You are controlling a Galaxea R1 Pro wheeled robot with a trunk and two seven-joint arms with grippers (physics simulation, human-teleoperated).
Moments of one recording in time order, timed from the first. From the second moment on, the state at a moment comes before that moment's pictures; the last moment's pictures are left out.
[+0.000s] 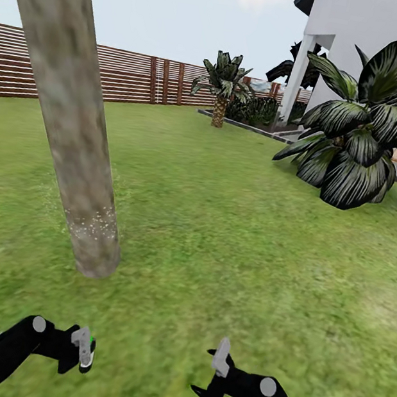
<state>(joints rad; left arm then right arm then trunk) -0.54 0.22 -0.03 -0.59 -0.70 -0.02 -0.91 -0.51 -0.12 0.40 -0.55 0.27 -0.28 0.66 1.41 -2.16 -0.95</state>
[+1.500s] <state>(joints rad) -0.54 -0.08 -0.31 -0.60 -0.74 -0.03 -0.86 -0.54 0.00 0.40 -0.60 0.36 -0.28 0.78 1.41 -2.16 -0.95</state>
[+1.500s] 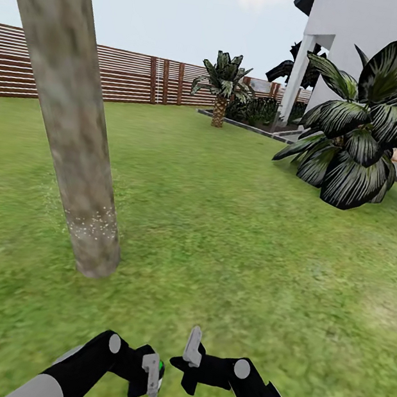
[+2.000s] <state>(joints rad) -0.54 -0.10 -0.31 -0.61 -0.73 -0.03 -0.86 -0.54 0.00 0.40 -0.60 0.36 -0.28 0.78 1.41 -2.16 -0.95</state>
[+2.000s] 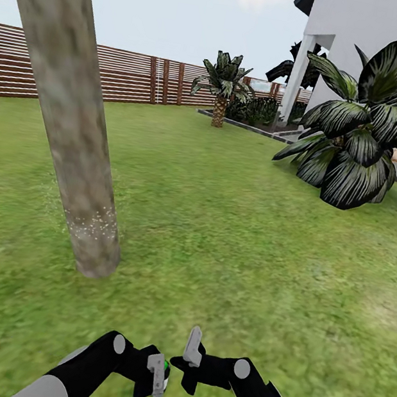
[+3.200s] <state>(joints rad) -0.54 0.17 -0.23 -0.27 -0.46 -0.13 -0.44 -0.53 -0.06 0.28 -0.25 0.27 -0.31 0.31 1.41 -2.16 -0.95</state>
